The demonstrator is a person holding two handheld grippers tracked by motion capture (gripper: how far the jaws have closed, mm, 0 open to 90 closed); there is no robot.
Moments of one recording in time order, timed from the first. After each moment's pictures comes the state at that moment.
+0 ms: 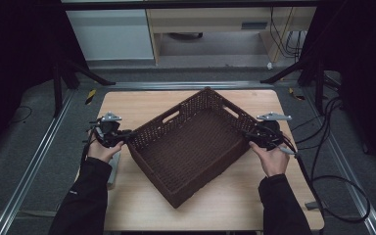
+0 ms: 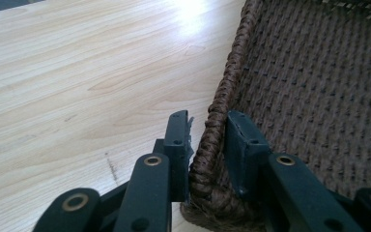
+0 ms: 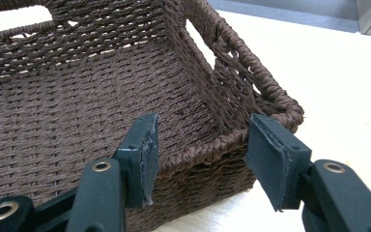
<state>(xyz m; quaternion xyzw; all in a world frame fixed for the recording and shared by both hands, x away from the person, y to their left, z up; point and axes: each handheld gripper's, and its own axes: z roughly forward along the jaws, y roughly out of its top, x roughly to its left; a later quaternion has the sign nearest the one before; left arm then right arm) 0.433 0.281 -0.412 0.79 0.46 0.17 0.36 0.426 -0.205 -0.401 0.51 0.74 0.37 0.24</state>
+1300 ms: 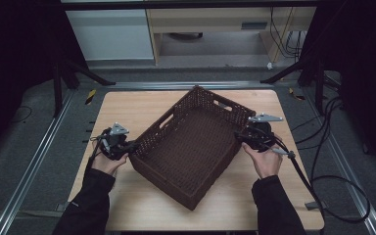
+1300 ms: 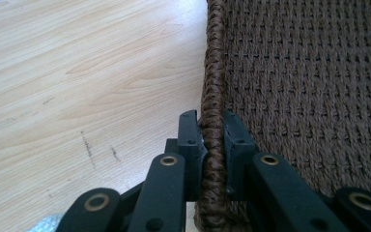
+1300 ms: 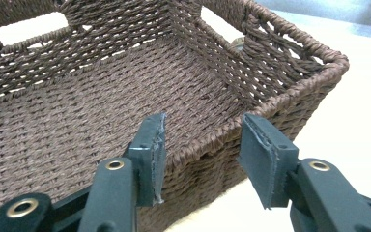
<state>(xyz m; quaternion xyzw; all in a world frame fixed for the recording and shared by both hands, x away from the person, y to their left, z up) 0.399 0.261 -0.422 0.80 0.45 0.17 0.35 0.420 -0.183 -0.401 0.50 0.75 0.38 0.22</state>
